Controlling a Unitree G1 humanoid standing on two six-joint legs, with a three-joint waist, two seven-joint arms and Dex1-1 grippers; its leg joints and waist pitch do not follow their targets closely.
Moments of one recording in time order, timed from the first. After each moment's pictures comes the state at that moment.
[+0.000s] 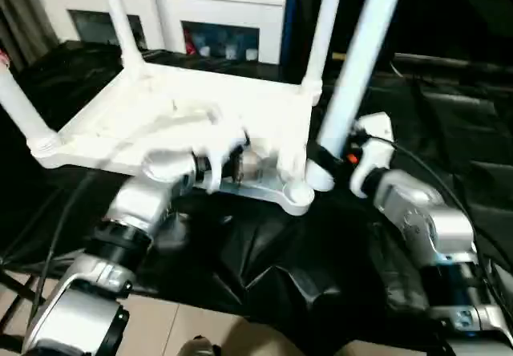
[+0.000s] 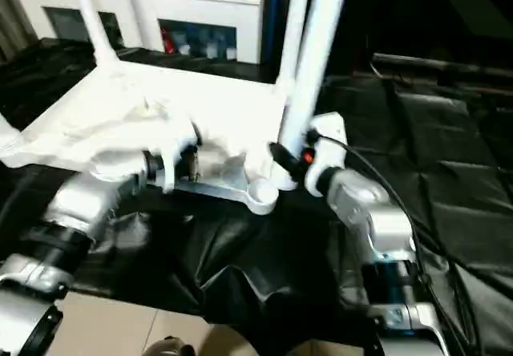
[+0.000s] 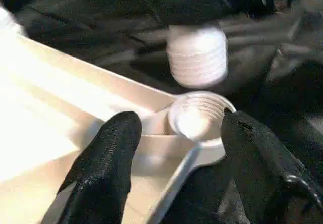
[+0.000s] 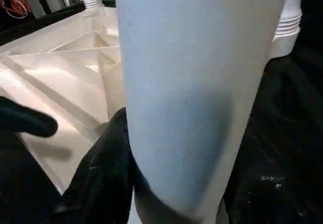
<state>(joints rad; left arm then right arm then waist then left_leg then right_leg) -0.72 0.34 -0.31 0.58 -0.15 0.12 -0.99 -0.47 -0.24 -0.05 0.20 0.31 0.53 0.46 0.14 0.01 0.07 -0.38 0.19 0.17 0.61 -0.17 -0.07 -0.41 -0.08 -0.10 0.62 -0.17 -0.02</state>
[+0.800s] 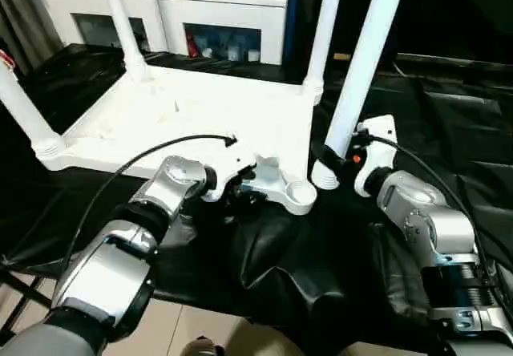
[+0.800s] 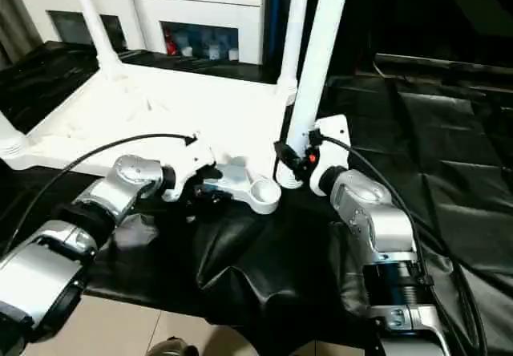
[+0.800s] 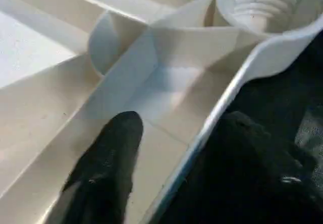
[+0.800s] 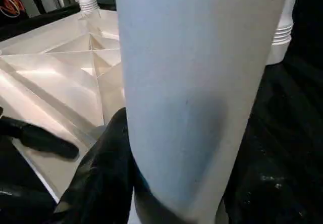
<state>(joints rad) -0.91 0.25 -0.36 1.15 0.07 -0.09 -0.90 -0.47 -0.24 -0.05 0.20 0.28 0.50 0.44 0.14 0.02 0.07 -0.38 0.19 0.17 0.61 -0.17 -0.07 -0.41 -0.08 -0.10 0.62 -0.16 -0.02</state>
